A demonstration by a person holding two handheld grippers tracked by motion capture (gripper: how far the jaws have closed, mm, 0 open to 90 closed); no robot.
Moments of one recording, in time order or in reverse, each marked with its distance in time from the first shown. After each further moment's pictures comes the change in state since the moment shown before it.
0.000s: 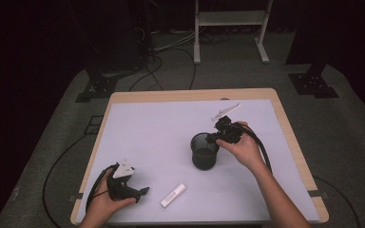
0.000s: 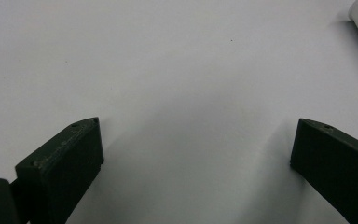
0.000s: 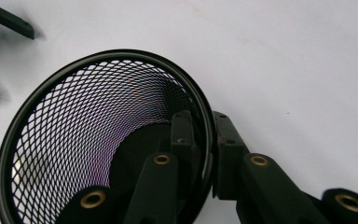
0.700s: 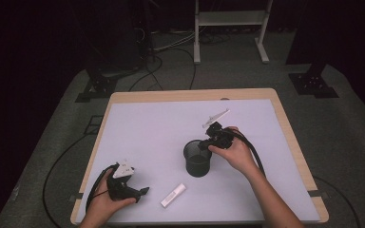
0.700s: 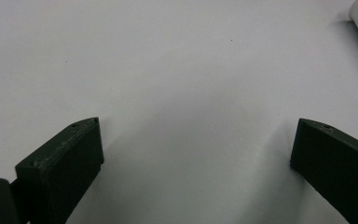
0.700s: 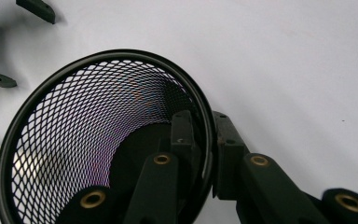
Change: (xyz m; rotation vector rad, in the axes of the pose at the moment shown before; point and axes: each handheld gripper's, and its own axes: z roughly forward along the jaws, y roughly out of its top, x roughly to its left) left arm 0.000 0.000 0.000 0.000 -0.001 -0.001; right arm 0.016 0.000 0.023 0.034 0.062 -0.033
